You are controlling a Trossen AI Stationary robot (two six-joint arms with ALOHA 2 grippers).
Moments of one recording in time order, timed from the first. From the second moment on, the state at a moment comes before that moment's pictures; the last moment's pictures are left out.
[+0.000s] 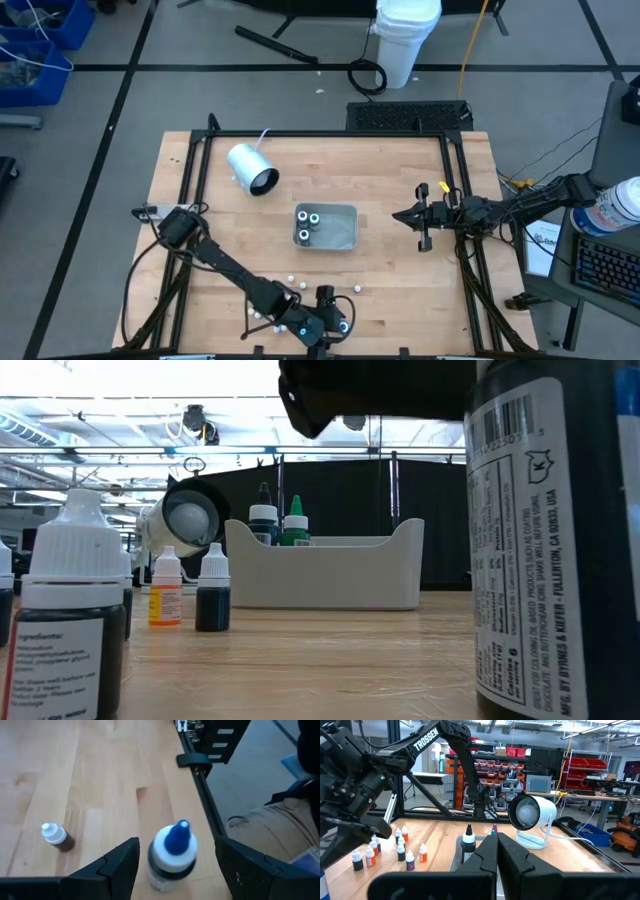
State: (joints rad) left arm -0.60 2.14 1.52 -0.02 -0.27 -0.34; right arm 0.20 0.52 0.02 0.62 0.21 -0.08
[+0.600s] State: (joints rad) left arm -0.58 2.14 1.52 -0.03 -0.27 -0.34; right arm 0.20 0.52 0.02 0.62 0.21 -0.08
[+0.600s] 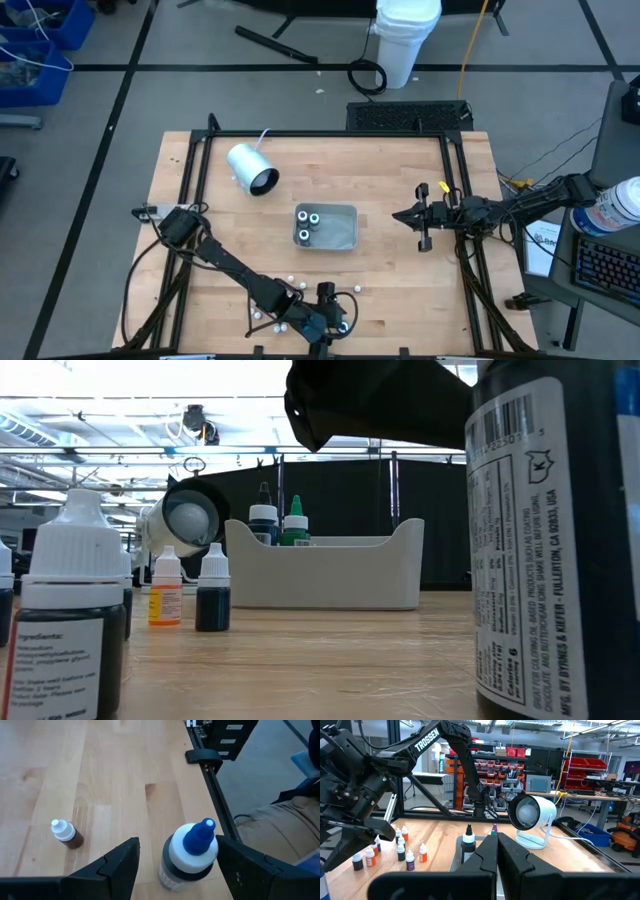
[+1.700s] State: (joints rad) left arm -0.61 2.09 1.54 -0.10 -0.26 -0.15; right arm 0.20 0.52 0.02 0.62 0.21 -0.08
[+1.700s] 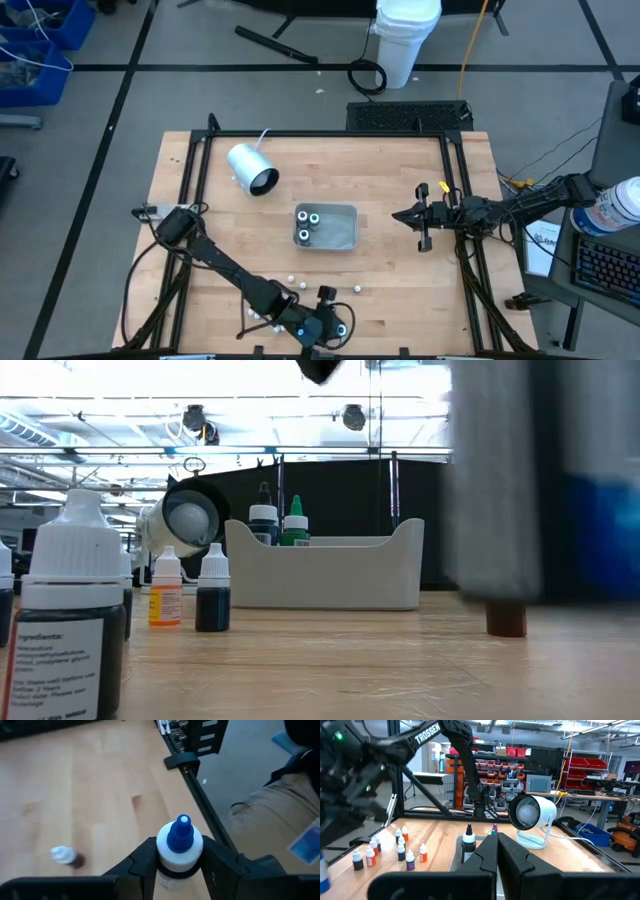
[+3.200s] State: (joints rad) left arm -0.54 1.91 1.54 -0.48 -0.63 -0.27; right arm 0.20 0.52 0.02 0.62 0.21 -0.09
